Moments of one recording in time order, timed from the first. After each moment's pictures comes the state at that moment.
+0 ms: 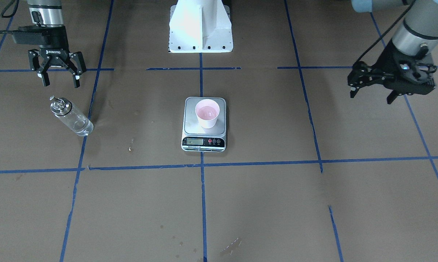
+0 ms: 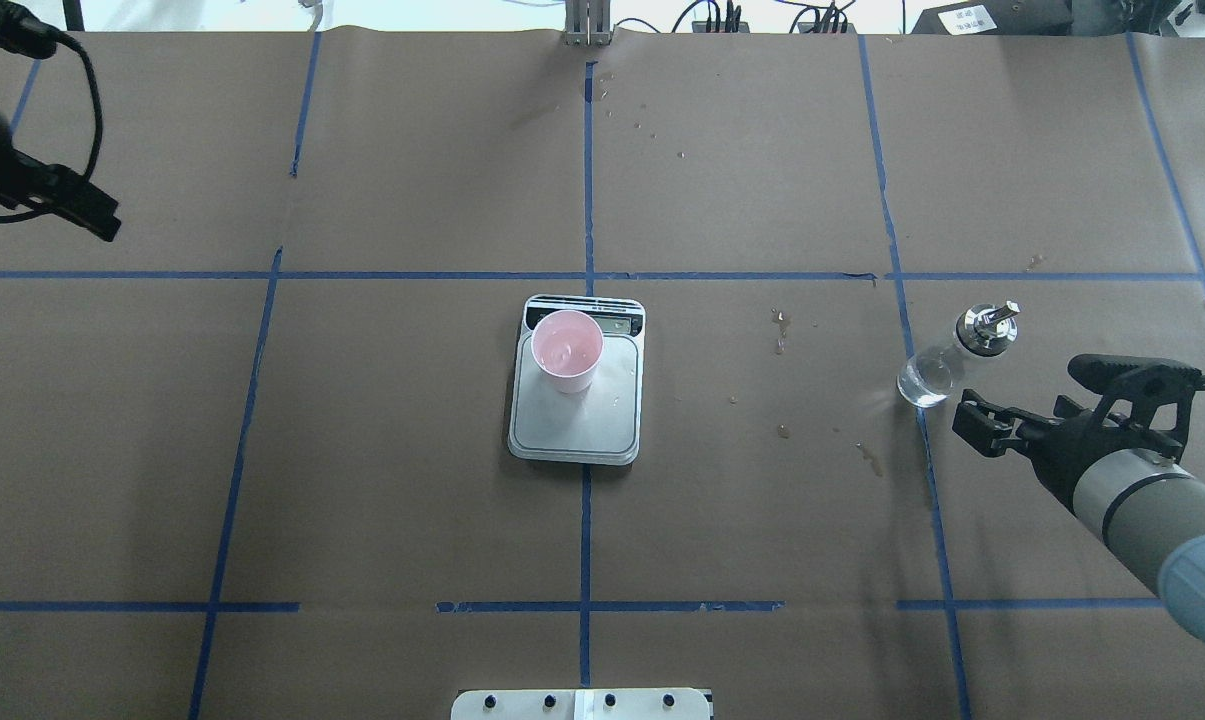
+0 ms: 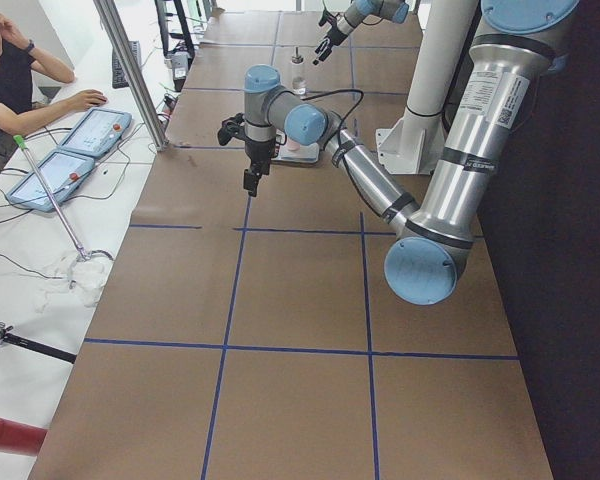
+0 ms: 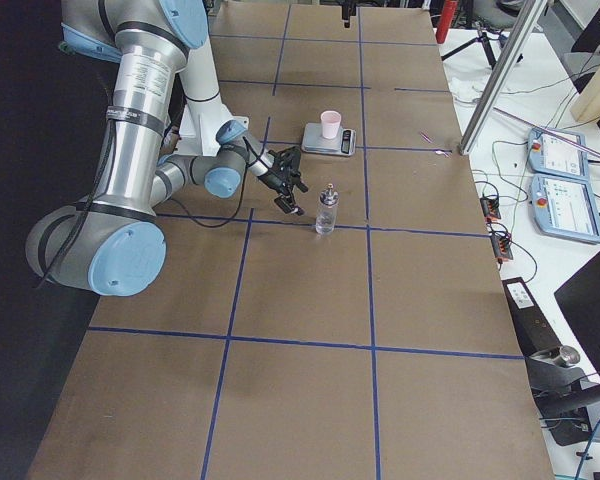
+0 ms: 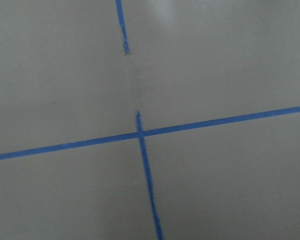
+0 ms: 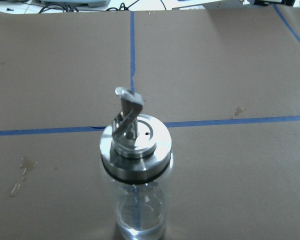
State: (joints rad) left arm -1.12 -1.82 -2.05 -1.35 -2.13 -0.28; right arm 0.29 -1.88 2.19 -1.07 1.04 1.42
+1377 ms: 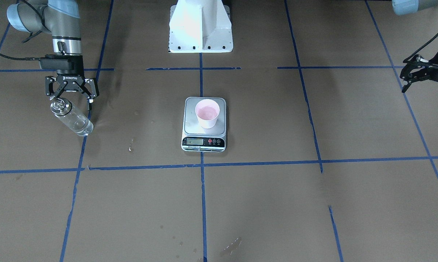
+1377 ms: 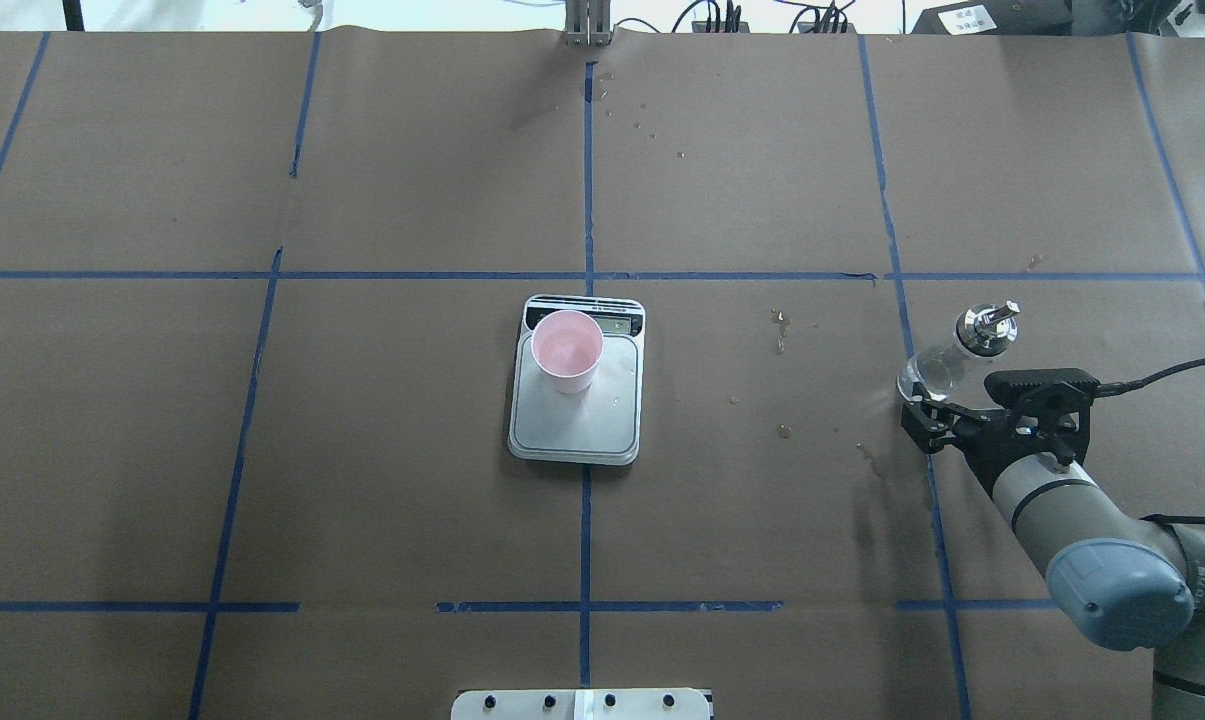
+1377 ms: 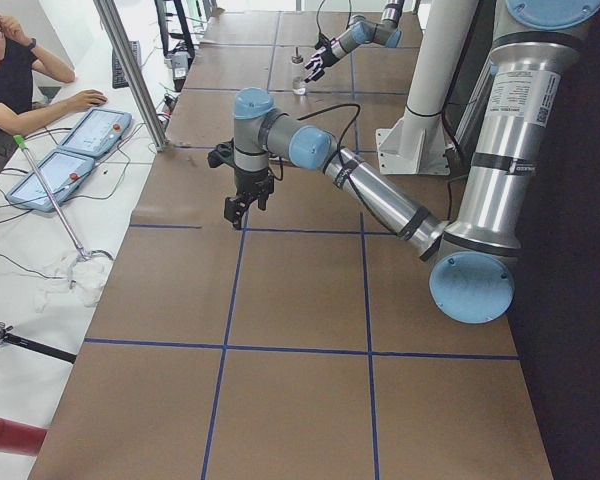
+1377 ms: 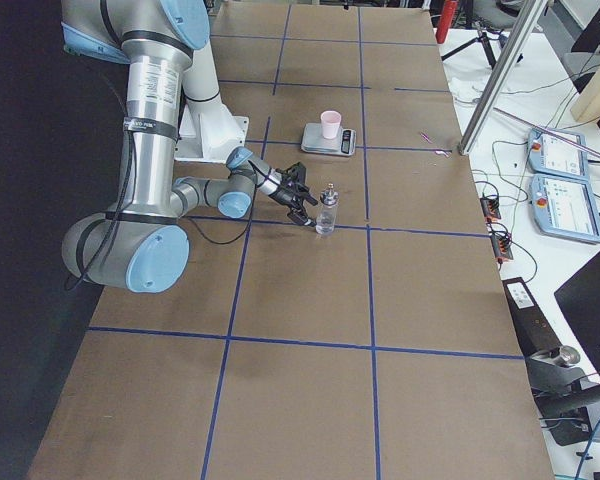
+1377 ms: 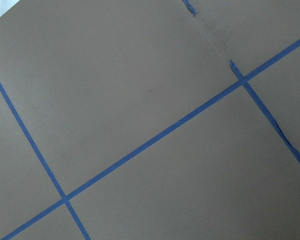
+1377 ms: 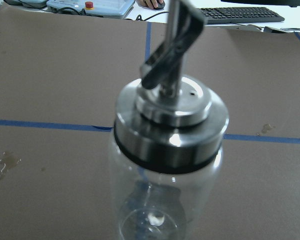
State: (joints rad) left arm -1.25 -1.74 -2.03 -1.35 -2.13 0.09; right arm 0.27 -1.74 1.95 -0.94 0.91 1.31
